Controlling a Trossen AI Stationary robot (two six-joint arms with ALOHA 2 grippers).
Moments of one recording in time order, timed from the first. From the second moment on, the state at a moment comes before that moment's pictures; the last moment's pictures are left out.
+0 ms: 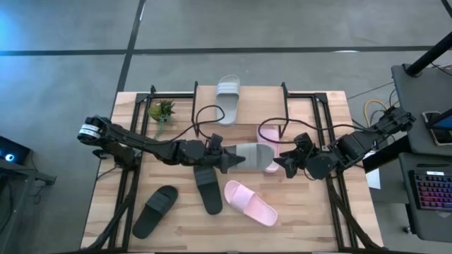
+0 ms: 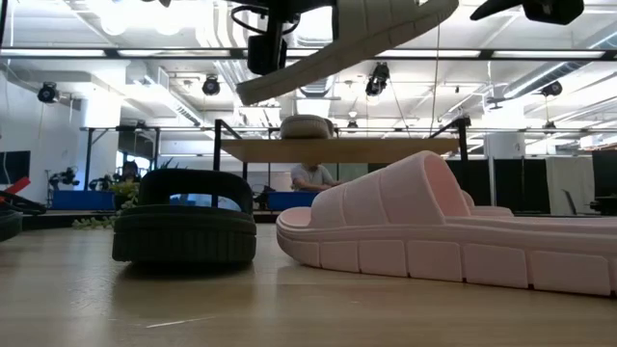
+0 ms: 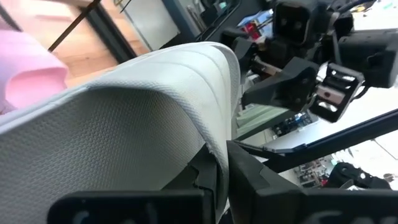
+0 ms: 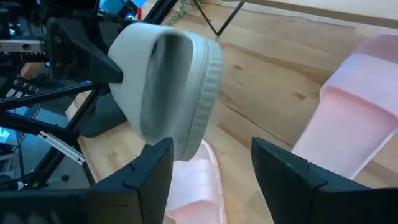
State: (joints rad) left arm -0.17 1.52 1.00 0.43 -0.22 -1.03; right arm 0.52 1.08 1.09 -0.82 0.63 1.30
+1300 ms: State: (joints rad) left arm -0.12 1.52 1.01 0.51 -0.15 -0.99; right arm 0.34 1.13 1.09 -0.64 0.59 1.04
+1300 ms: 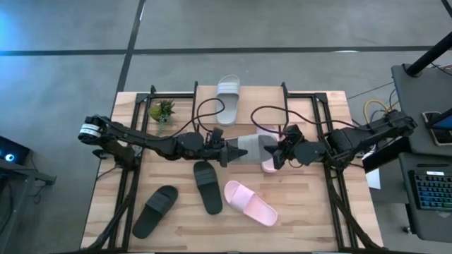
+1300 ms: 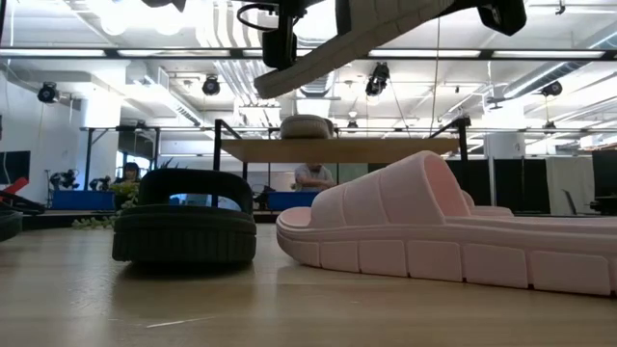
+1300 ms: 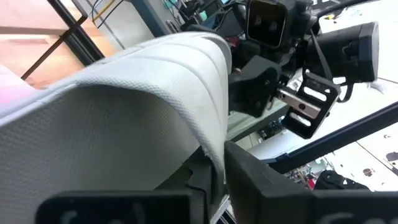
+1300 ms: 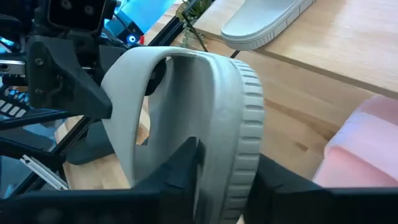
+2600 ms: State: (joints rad) left arm -0.05 1.38 1.01 -0.11 -0.41 -0.90; right arm -0.29 1.11 1.30 -1.18 -0.25 0.45
